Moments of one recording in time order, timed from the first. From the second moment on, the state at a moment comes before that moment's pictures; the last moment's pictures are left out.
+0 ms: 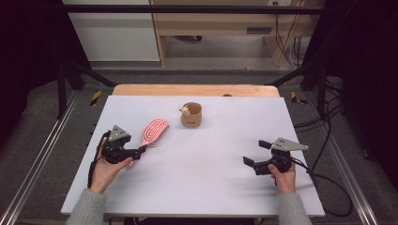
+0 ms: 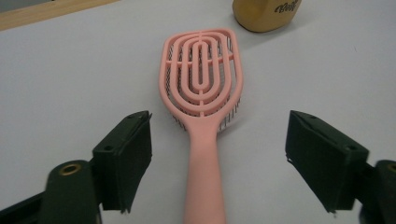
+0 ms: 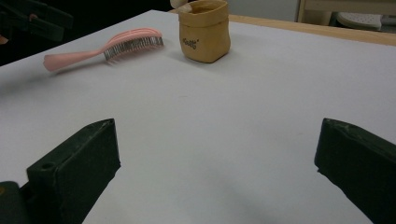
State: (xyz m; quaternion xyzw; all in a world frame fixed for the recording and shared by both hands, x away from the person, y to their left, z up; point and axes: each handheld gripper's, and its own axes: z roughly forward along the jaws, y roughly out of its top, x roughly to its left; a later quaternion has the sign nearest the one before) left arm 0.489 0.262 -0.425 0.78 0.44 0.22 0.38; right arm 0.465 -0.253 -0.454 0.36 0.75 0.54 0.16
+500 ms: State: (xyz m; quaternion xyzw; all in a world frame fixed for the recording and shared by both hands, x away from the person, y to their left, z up) left arm 0.491 0.259 -0.417 0.79 0.44 0.21 0.38; right arm 0.465 -0.253 -0.454 0.36 0.75 0.54 0.16
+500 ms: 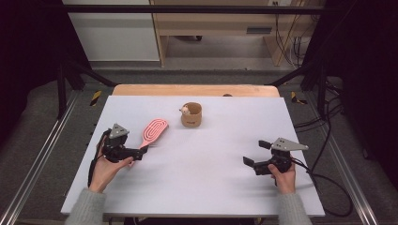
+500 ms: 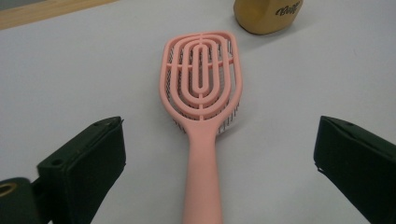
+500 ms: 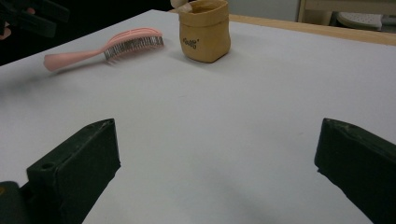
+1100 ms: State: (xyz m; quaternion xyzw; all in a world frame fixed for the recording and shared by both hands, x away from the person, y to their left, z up) left arm 0.504 0.254 -0.420 0.79 0.45 0.21 0.36; right arm 0.465 -0.253 -0.454 0.36 0.75 0.54 0.16
